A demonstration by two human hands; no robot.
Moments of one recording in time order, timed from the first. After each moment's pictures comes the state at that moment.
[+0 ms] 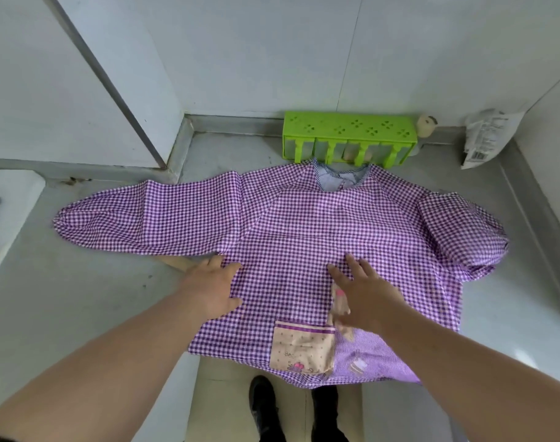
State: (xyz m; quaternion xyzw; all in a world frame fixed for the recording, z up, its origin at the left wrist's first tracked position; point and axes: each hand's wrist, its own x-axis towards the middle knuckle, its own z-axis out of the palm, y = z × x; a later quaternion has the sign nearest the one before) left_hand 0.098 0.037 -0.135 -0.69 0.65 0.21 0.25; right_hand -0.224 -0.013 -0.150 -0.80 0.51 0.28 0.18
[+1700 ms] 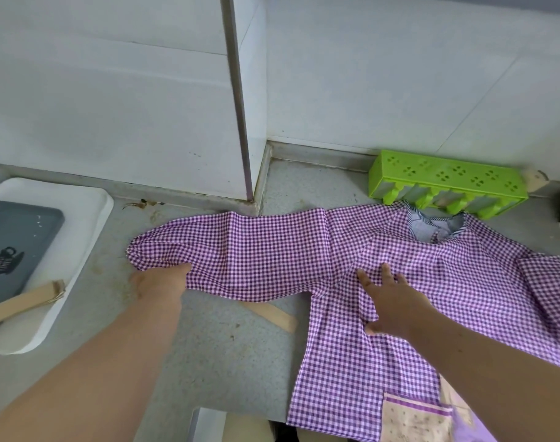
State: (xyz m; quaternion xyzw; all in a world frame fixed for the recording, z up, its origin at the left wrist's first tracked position) left_hand 0.384 -0.009 -0.174 -0.93 0.05 0.31 -0.18; right_hand -0.034 -0.086 -0.142 -0.76 0.53 0.33 0.16
